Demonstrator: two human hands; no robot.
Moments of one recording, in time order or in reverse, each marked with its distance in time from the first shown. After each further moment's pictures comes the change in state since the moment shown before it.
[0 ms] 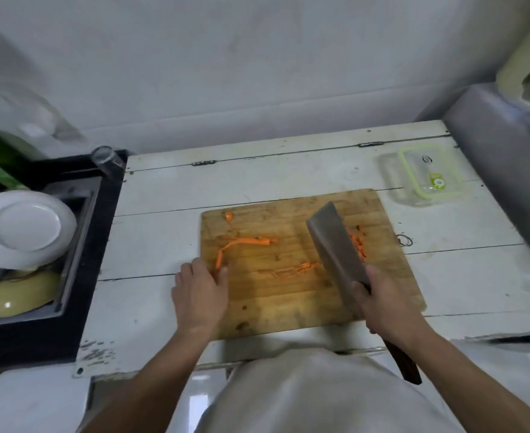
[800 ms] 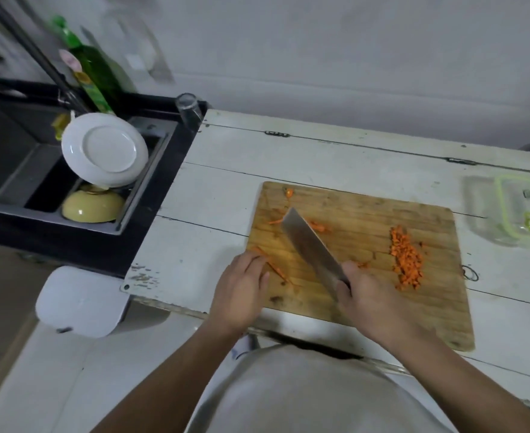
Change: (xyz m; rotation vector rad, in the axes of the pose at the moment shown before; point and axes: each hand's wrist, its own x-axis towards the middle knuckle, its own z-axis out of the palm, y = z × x) left_hand -0.056 -0.041 0.011 -0.140 0.057 0.278; right_hand 0.009 -0.074 0.046 -0.427 -0.232 -0.377
